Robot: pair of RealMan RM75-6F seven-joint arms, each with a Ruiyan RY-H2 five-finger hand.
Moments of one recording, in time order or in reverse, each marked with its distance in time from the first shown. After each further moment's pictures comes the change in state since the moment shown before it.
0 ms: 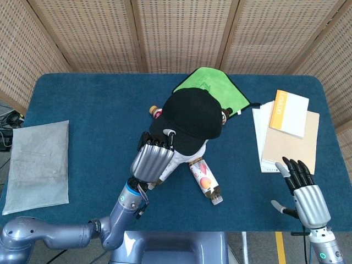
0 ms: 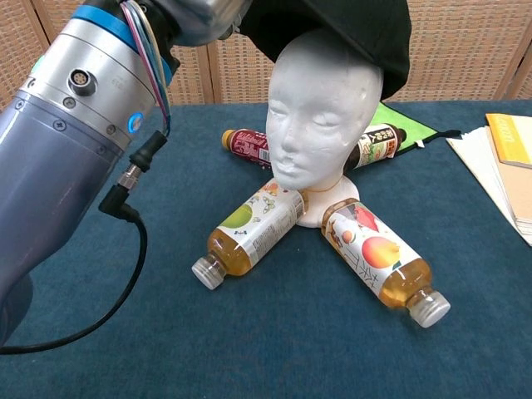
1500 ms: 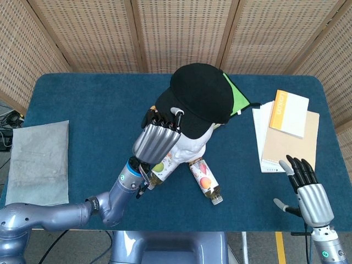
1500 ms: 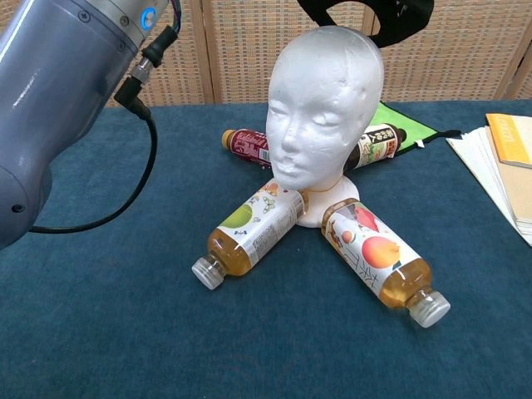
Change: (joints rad) left arm -0.138 0.114 -0.098 0.088 0.016 -0.051 -0.145; right arm 0.001 0.008 0.010 0.006 0.020 0.000 0.030
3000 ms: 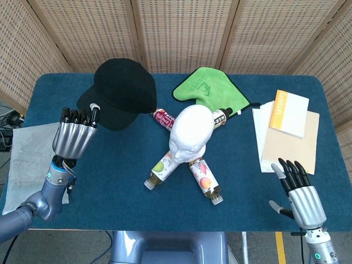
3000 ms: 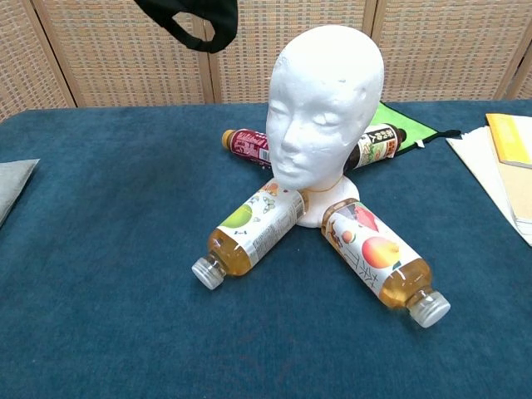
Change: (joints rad) left arm 0.310 0.260 0.112 0.215 0.129 0.209 -0.419; right arm -0.002 -0.036 -0.011 0.001 -0.035 0.003 -0.117
